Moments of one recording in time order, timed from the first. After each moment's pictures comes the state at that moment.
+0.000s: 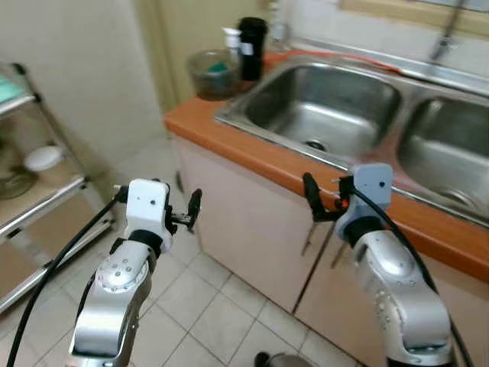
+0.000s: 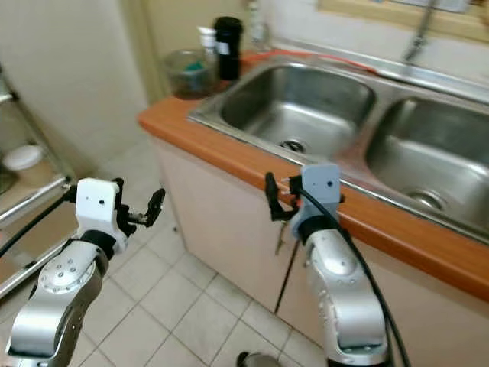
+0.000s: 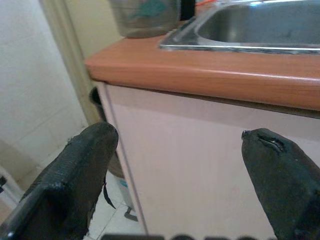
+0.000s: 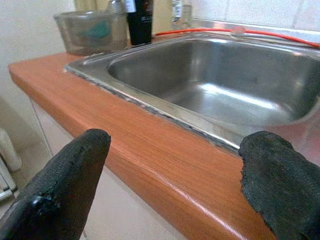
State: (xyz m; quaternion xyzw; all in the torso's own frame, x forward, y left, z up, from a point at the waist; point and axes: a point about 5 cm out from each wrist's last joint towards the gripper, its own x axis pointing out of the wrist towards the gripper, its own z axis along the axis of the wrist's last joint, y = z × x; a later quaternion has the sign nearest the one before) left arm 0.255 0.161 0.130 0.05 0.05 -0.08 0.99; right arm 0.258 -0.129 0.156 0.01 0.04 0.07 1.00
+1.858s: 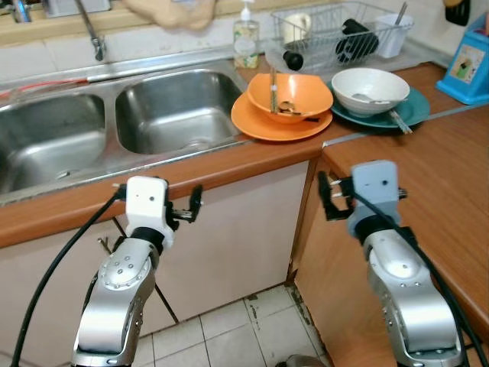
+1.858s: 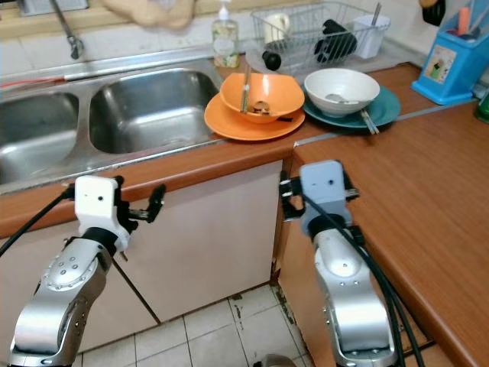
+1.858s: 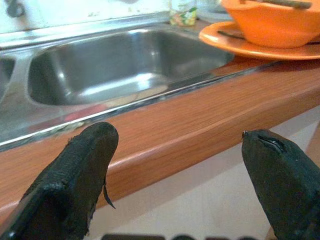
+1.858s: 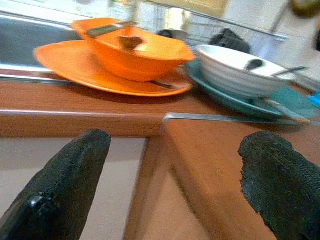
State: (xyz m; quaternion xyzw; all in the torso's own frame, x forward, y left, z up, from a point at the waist) left arm 0.257 0.159 0.133 0.03 0.04 -0.06 1.00; right arm 0.254 -0.135 0.161 -0.11 0.03 0.05 0.99
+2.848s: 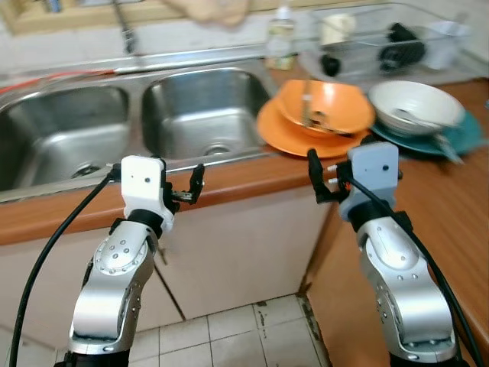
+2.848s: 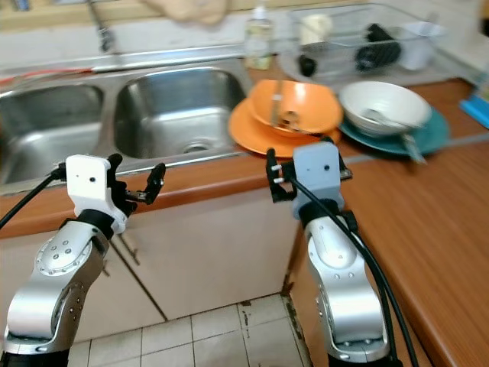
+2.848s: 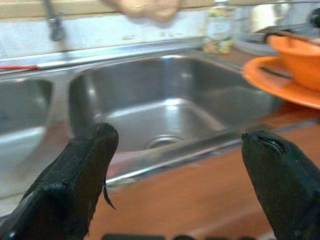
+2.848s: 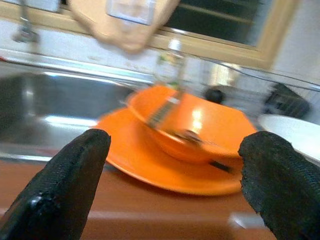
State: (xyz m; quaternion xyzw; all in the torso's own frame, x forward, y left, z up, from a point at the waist) left arm 0.266 0.157 0.162 0.03 0.00 -0.08 1.00; right arm 0.260 -0.124 0.191 -0.09 -0.06 0.06 0.99
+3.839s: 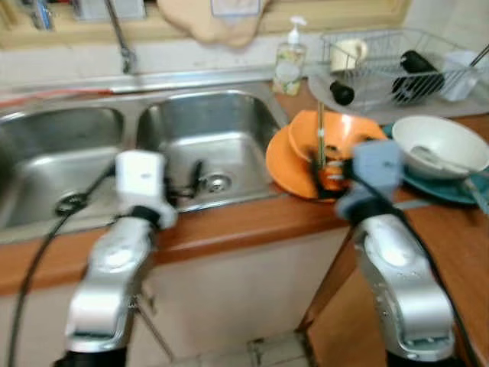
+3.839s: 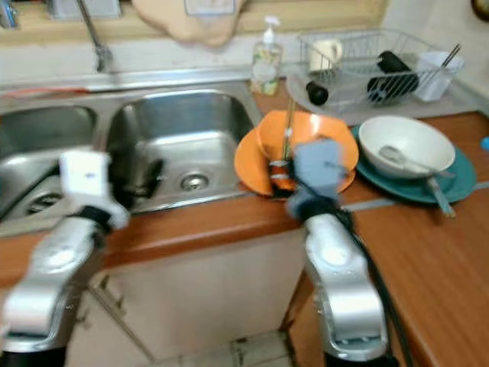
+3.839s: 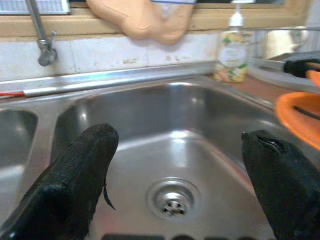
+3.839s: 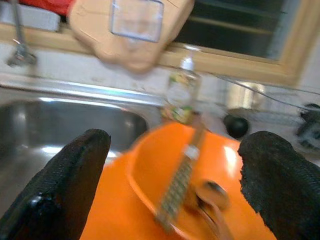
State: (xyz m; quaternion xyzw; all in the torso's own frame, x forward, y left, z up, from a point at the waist) left arm 0.267 0.156 0.167 0.02 -0.01 -0.08 1.00; right arm 0.260 -0.121 0.196 -0.05 -0.06 0.08 0.99
